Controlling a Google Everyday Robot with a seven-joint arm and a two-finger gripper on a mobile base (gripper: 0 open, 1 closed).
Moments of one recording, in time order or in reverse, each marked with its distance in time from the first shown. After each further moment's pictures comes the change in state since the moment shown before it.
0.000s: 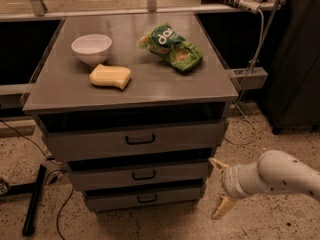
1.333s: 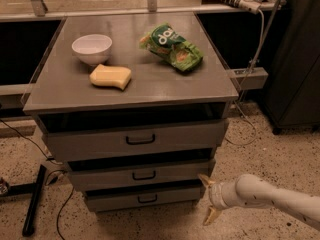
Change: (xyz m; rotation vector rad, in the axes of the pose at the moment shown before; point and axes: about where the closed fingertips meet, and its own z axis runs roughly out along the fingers) arm 0.093 0.004 0.161 0.024 -0.018 -0.150
